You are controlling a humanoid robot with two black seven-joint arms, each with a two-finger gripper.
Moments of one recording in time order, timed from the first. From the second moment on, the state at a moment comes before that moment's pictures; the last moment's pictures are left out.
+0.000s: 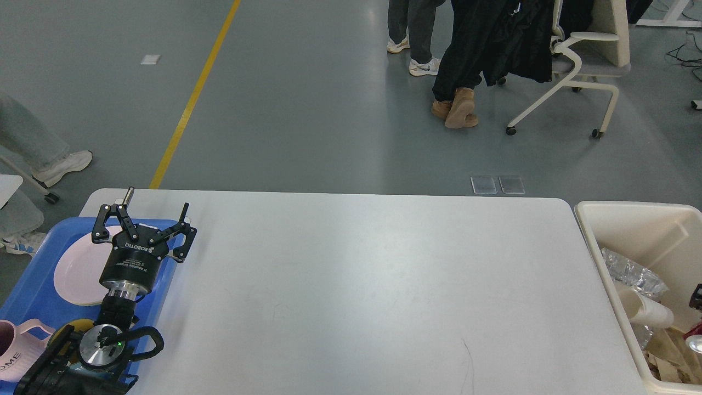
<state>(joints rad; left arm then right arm) -0.28 0.12 -1.47 -0.73 0.10 -0.69 -0.12 0.88 -0.65 -1.09 0.38 -0.07 0.37 0.08</state>
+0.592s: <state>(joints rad) -0.28 0.12 -1.47 -0.73 0.10 -0.69 -0.12 0.54 -0.41 -0.91 0.03 -0.06 0.09 -0.07</state>
